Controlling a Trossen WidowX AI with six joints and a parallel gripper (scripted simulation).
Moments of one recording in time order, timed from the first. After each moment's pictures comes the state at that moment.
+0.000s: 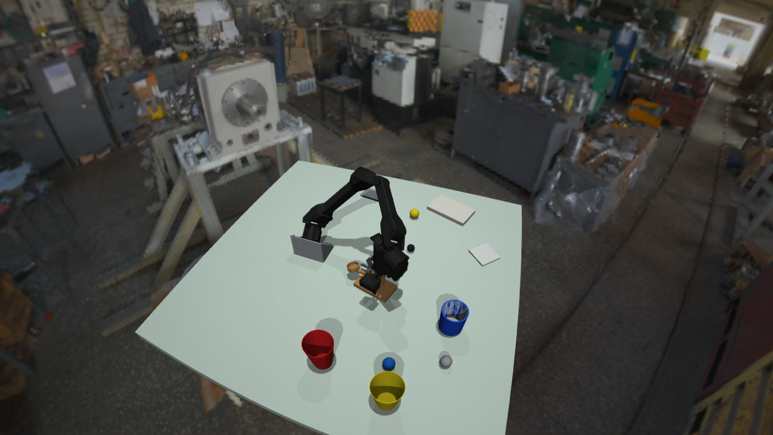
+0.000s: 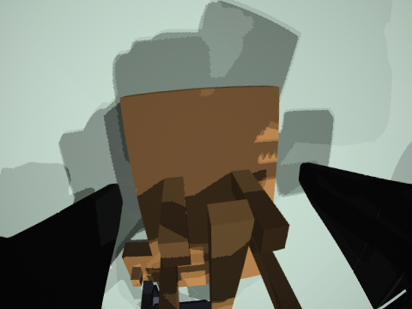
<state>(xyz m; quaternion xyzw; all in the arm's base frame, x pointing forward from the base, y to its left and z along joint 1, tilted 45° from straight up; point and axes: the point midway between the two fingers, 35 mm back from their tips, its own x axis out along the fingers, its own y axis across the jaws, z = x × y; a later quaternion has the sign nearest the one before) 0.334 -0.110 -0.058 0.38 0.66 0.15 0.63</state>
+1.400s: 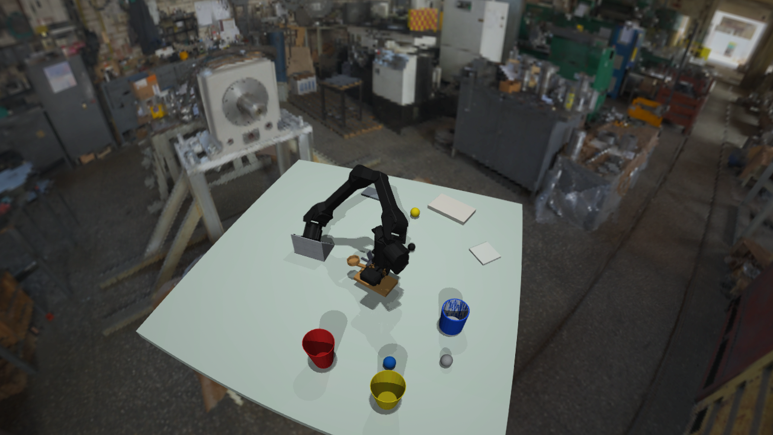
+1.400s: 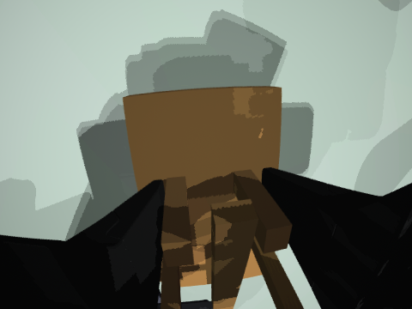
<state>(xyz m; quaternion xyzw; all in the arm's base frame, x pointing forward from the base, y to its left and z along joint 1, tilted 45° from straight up) 0.332 -0.129 -0.037 0.38 0.66 0.15 0.63</state>
